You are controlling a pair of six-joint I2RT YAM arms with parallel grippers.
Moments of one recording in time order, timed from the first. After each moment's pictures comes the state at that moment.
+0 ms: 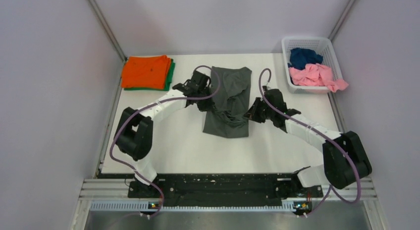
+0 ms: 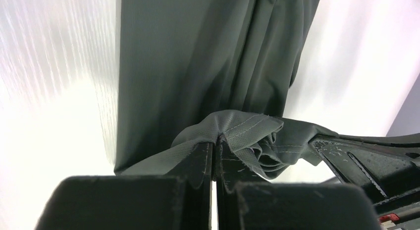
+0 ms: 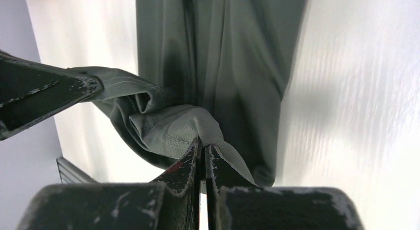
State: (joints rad) left arm -0.56 1.74 1.30 -0.50 0.15 -0.81; right arm 0.43 1.33 0.72 -0.08 -0.21 0.75
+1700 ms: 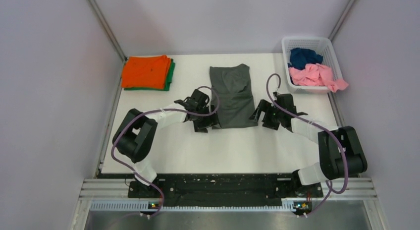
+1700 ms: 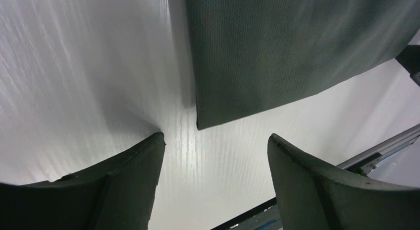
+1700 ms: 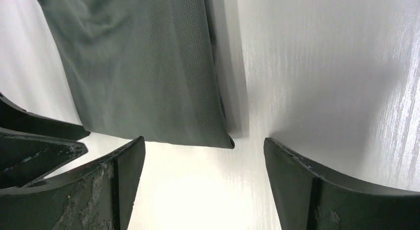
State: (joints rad) left arm -0.58 1.73 1.03 -0.38 0.25 -0.77; right arm 0.21 1.44 0.65 -0.05 -0.32 0.58
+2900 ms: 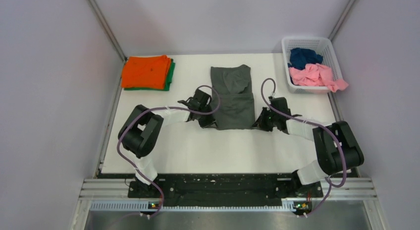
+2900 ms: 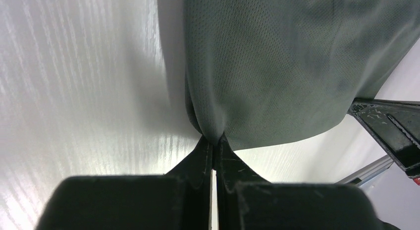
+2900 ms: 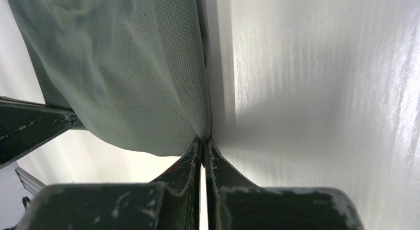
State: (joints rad) left arm -0.58 1.83 1.06 -0.25 0.22 -0.87; right arm 0.28 1.50 0.61 0.00 -0.28 0.64
